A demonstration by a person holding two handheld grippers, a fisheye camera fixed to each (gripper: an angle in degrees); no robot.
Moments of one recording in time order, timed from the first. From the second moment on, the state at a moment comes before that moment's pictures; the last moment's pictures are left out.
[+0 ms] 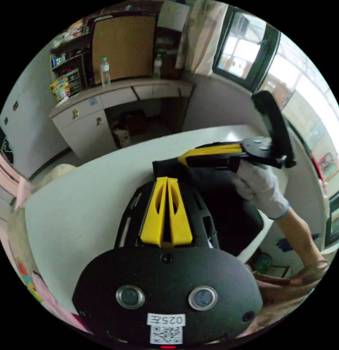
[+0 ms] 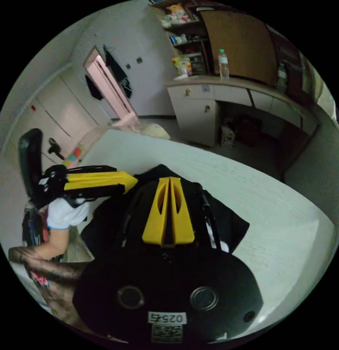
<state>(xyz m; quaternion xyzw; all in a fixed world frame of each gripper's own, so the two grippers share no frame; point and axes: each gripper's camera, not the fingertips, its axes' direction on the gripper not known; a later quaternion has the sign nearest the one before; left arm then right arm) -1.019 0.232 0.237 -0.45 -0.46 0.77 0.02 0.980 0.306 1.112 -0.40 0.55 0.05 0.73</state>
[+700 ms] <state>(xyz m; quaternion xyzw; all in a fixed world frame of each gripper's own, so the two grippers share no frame) -0.869 0.203 0.137 -0.44 -0.49 0.75 0.06 0.902 0.367 0.962 -0.46 0.51 0.09 0.73</state>
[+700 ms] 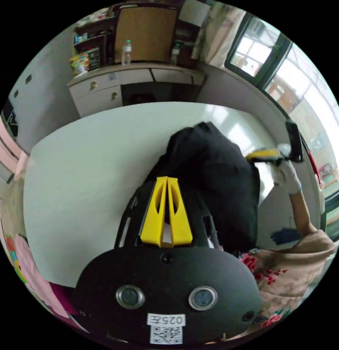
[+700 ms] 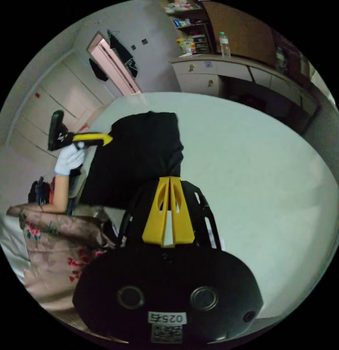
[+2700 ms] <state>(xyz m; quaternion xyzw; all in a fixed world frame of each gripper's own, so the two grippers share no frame) -0.394 0.326 -0.275 -0.58 -0.06 0.64 0.50 0.889 0.580 0.844 -0.17 -0.03 0.31 0.94</state>
